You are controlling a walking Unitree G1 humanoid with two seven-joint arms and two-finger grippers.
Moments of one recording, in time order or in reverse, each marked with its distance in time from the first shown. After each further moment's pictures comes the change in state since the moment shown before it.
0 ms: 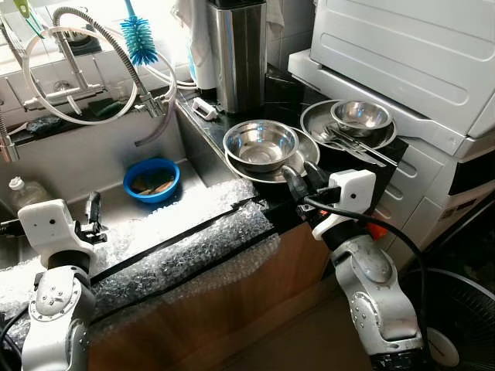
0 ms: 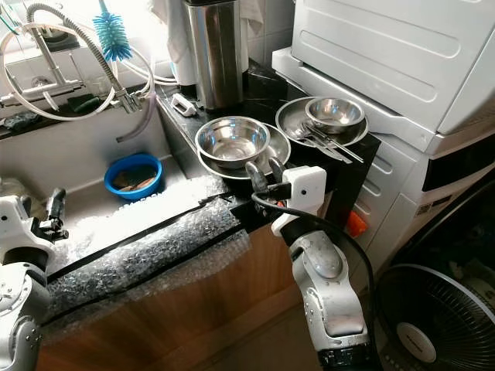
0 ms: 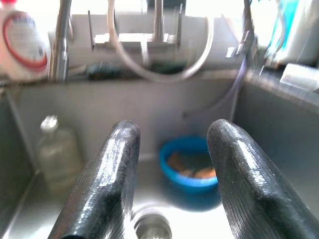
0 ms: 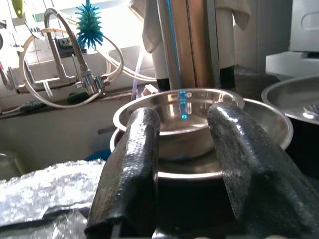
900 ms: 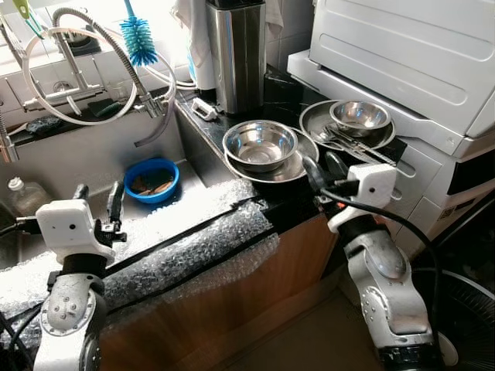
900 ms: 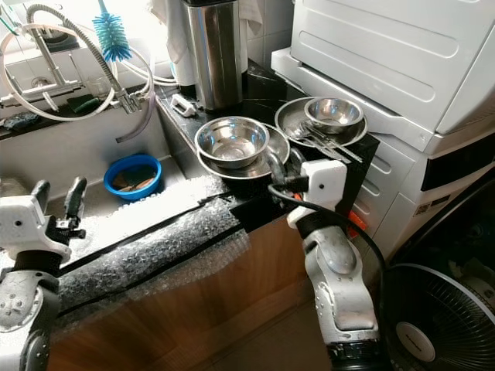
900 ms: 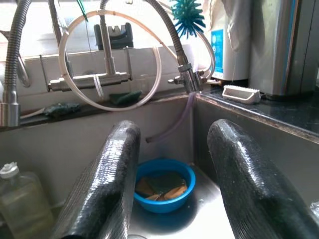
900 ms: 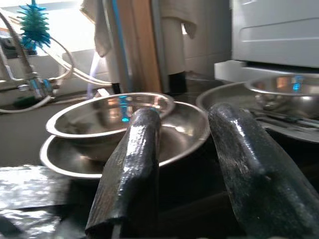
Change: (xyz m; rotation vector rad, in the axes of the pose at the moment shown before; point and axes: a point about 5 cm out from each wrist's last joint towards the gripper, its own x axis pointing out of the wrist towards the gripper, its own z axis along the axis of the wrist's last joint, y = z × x) left arm -0.021 -0.022 0.005 0.080 -0.076 -0.158; right arm -0.010 -0.035 -0.001 -0.077 0.000 -0.149
